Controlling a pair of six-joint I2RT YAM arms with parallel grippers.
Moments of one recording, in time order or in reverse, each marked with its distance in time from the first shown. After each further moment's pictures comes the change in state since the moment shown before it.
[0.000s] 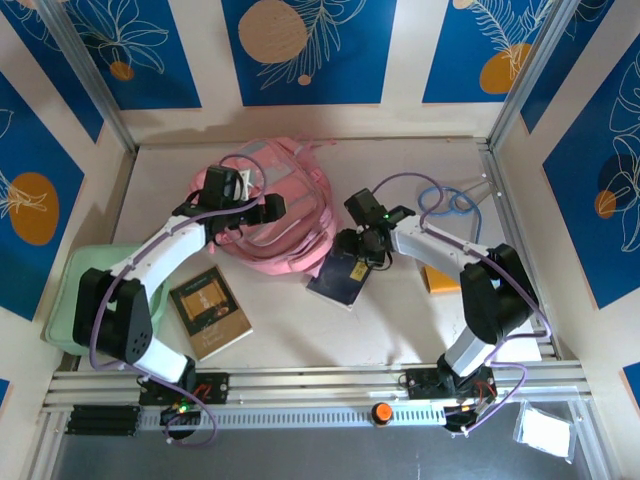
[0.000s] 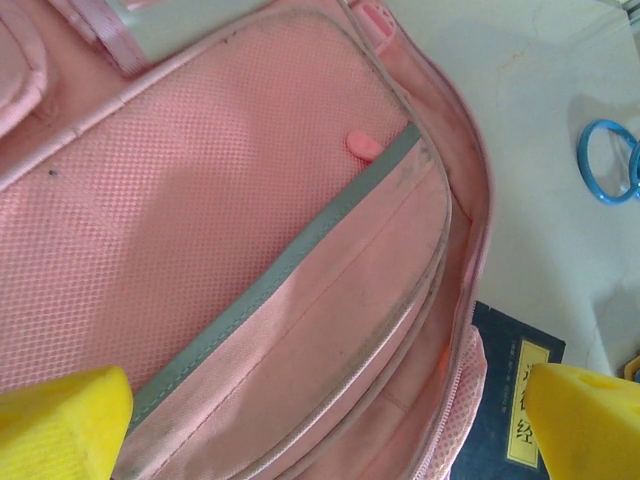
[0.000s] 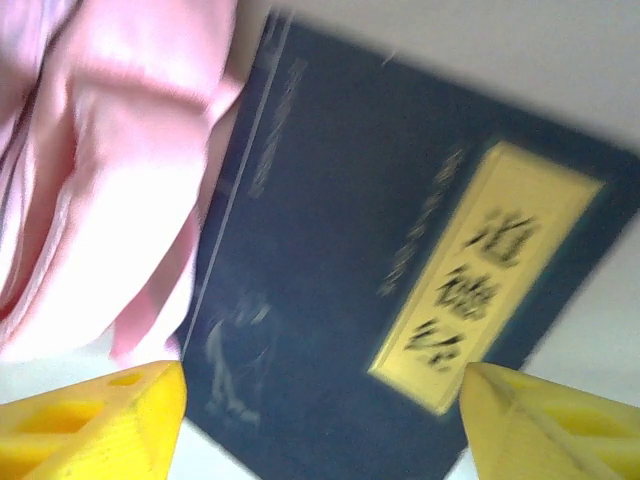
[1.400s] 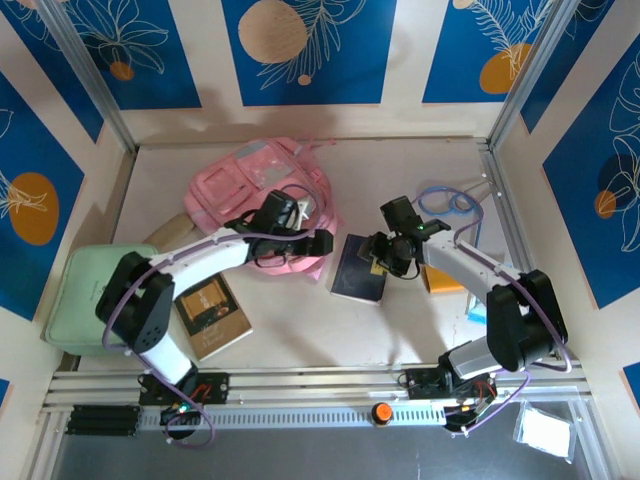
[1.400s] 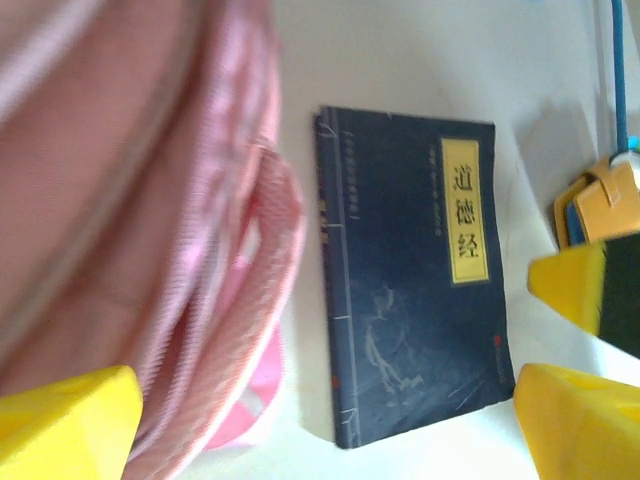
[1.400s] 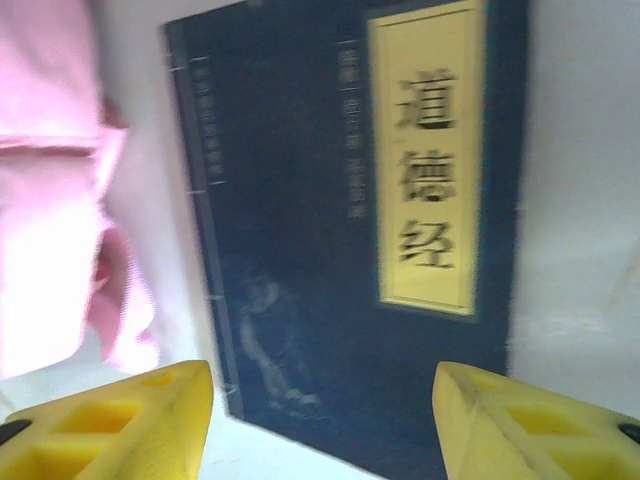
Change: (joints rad) left arm -0.330 0.132 0.000 0.047 0.022 -0.075; right arm -0.180 -0.190 -0.205 0.039 -0.047 0.107
